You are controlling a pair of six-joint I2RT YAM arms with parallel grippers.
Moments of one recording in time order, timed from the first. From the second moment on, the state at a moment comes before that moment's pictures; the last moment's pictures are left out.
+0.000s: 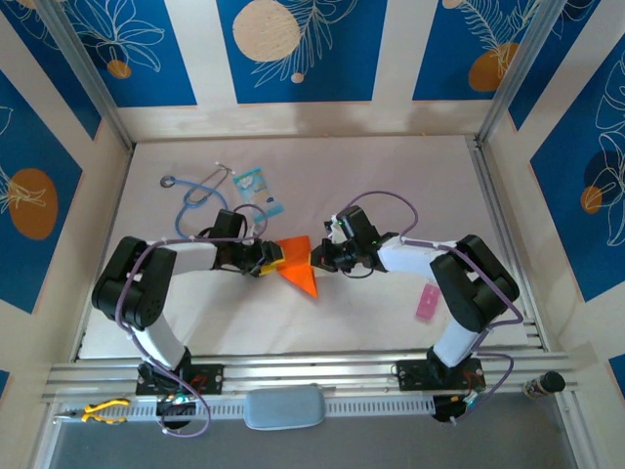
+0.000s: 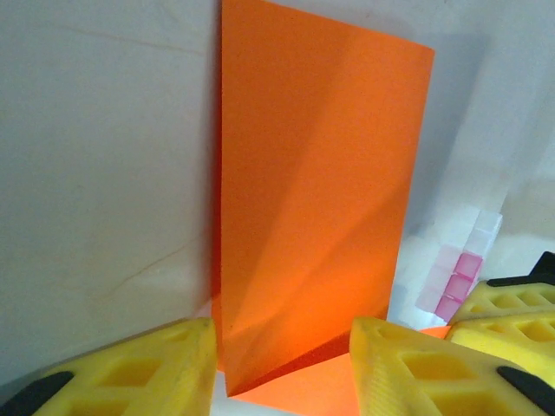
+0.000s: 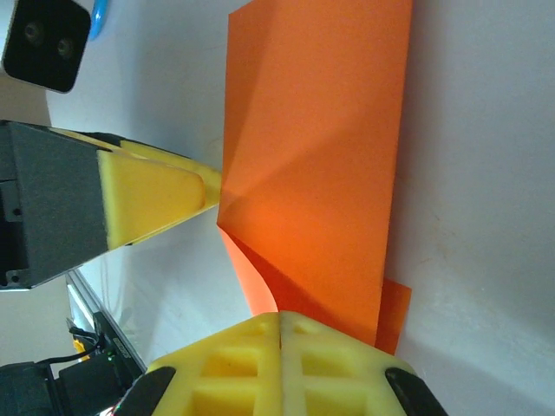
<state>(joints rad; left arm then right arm) -0.35 1.70 0.75 -0.04 0.69 -0.82 0.61 1.68 0.83 -0.03 -0.54 0.80</state>
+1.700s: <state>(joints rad) -0.35 1.55 0.63 0.14 0.53 -1.01 0.60 1.37 0.74 -0.24 -0.24 0.75</state>
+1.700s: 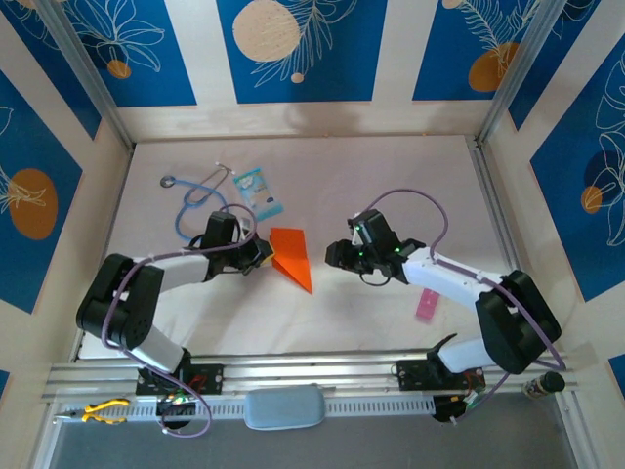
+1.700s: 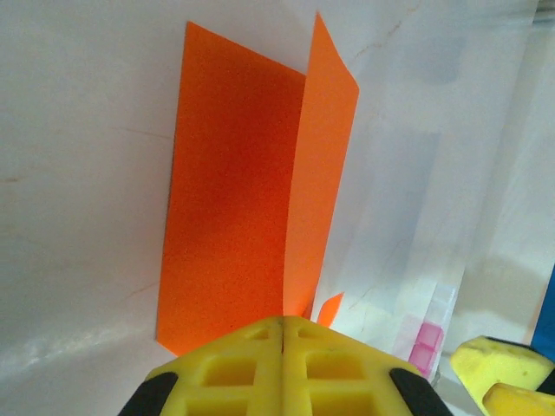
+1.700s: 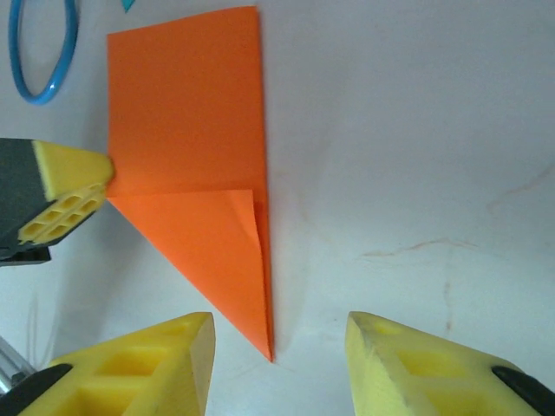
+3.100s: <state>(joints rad) -0.42 1.44 0.58 0.13 0.40 -1.10 1.10 1.75 0.80 0.14 0.42 0.04</state>
